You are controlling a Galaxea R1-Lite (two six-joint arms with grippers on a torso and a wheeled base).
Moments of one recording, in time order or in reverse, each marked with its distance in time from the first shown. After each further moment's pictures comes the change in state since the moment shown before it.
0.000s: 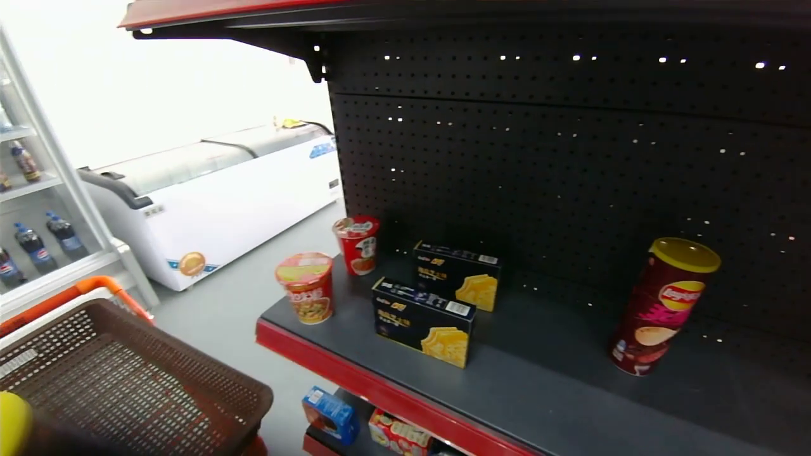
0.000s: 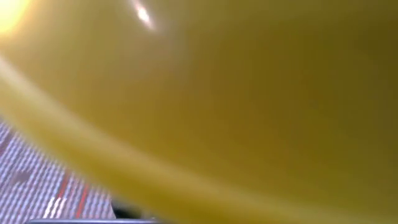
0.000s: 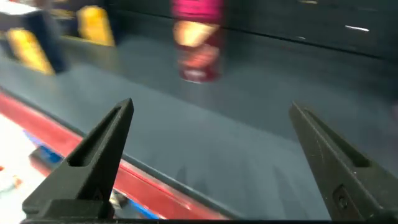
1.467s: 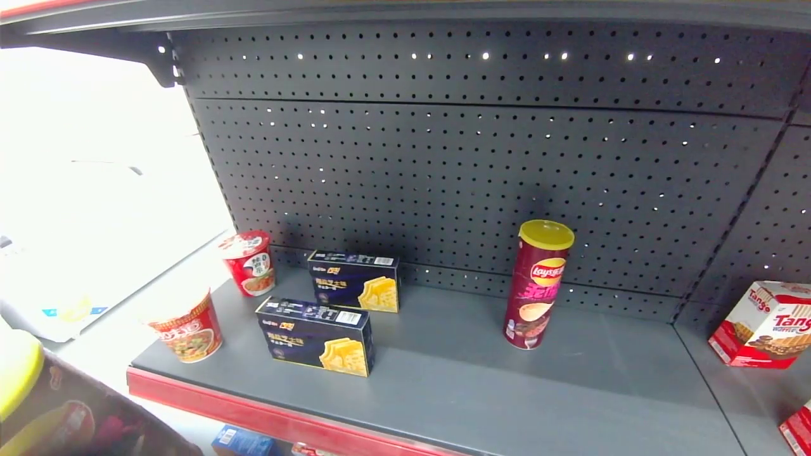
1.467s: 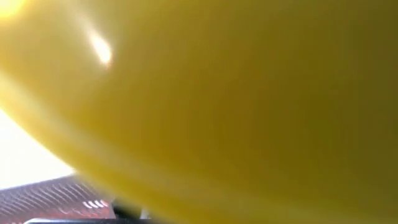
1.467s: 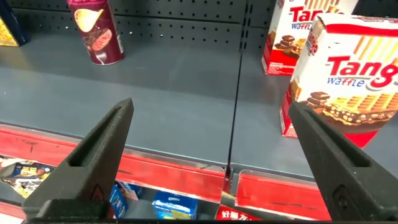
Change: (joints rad) left arm 0.007 0.142 -0.134 -0.008 -0.006 0.045; right arm 0.000 0.000 0.000 0.000 -0.001 0.000
